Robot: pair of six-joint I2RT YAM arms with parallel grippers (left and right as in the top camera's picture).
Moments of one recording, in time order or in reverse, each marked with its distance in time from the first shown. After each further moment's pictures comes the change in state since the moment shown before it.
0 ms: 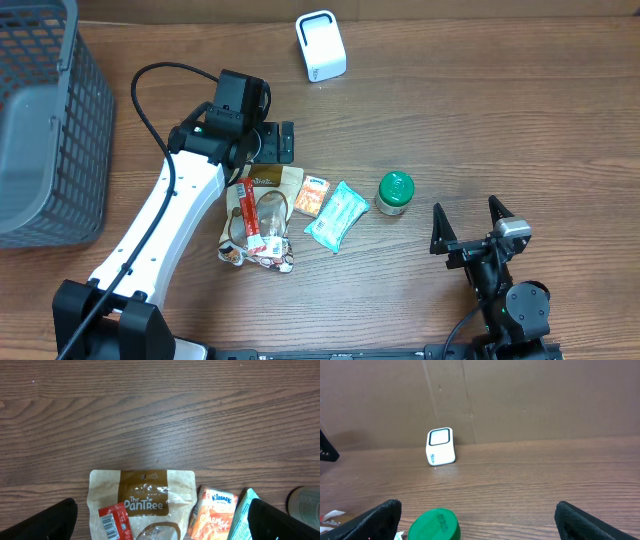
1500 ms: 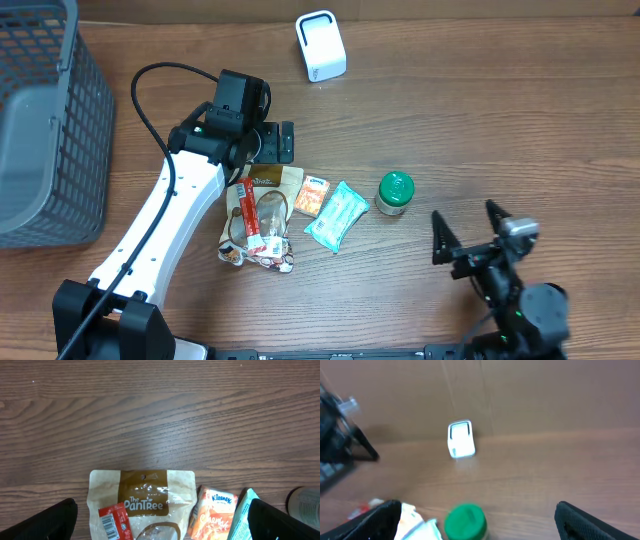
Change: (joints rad) left arm 0.000 0.000 0.000 0.000 0.000 0.000; right arm 0.000 0.058 0.280 -0.290 -0.089 0.055
